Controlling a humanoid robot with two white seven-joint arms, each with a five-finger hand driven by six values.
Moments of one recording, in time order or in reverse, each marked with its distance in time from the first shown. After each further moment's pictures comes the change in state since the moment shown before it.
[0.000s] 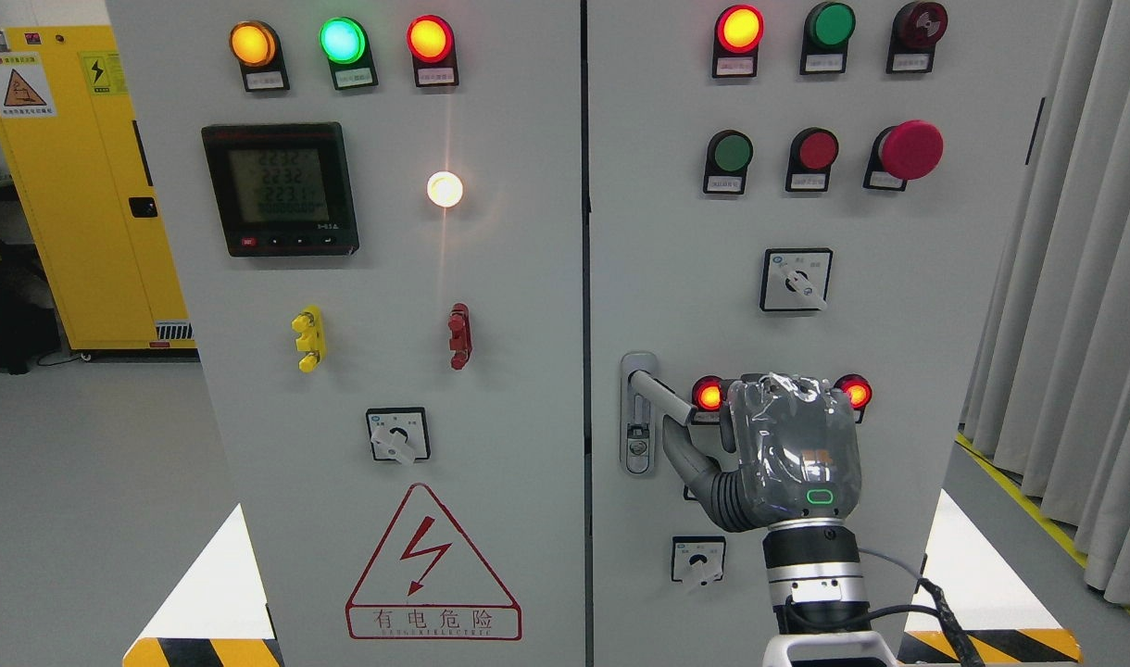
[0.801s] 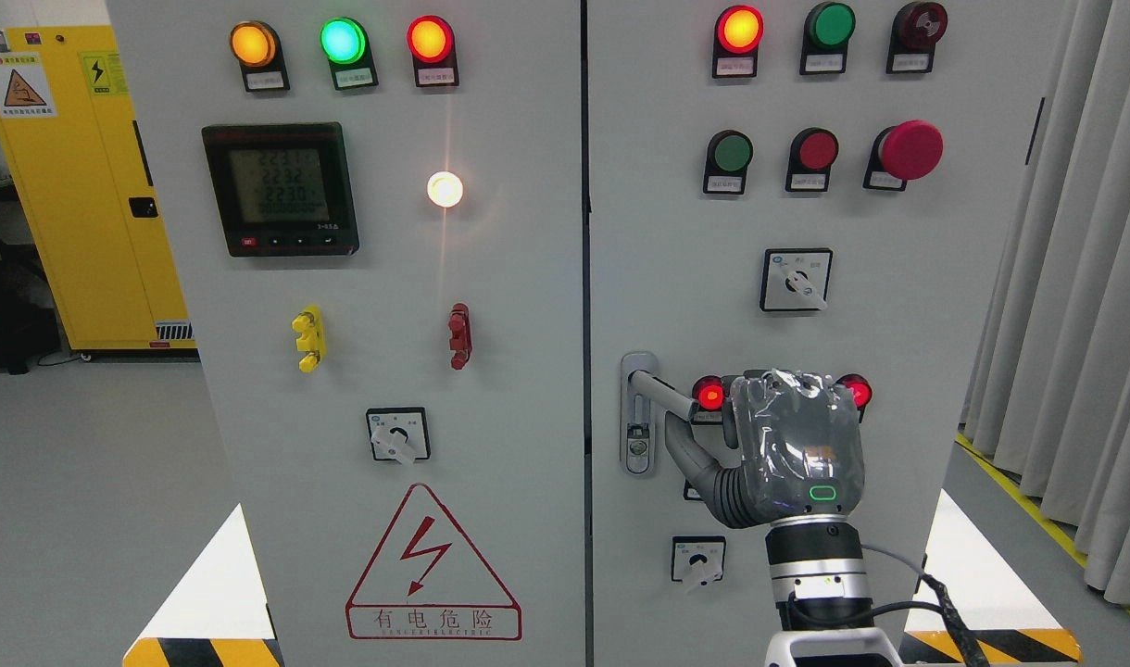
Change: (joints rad) left arm 0.000 0.000 0.000 0.000 0.000 0.000 0.000; right arm -0.006 -0.008 -0.001 0.000 -0.001 0.002 0.000
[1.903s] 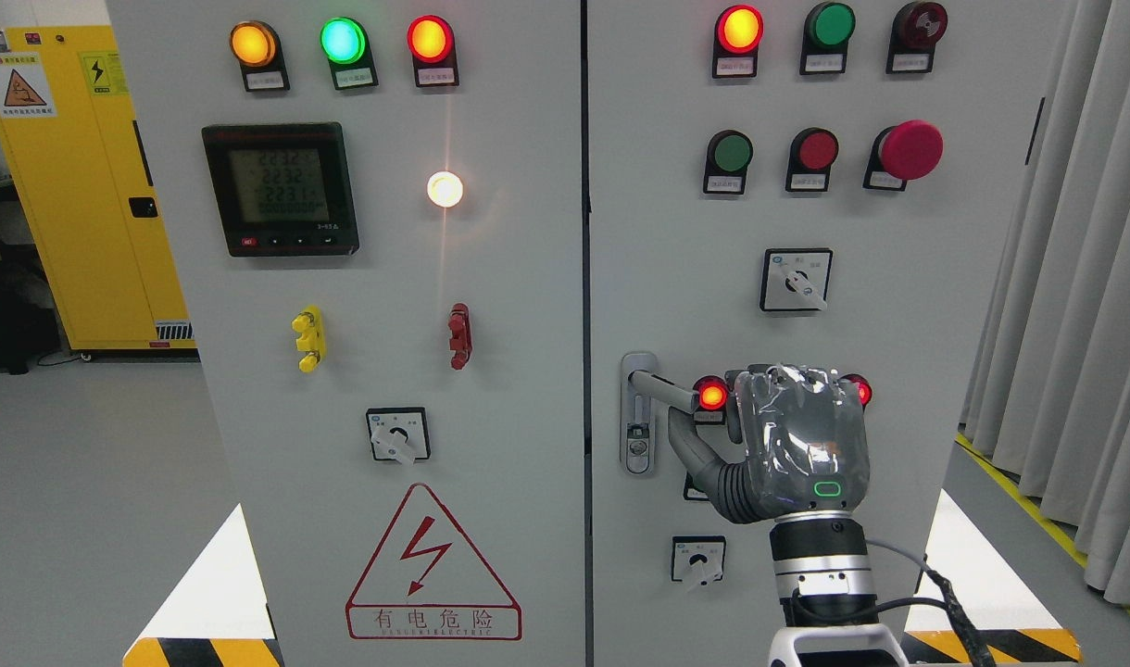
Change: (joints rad) left arm 0.000 0.000 0.000 0.000 0.000 0.000 0.000; right arm -0.009 -0.007 0.000 -0.001 -0.001 0.001 0.000
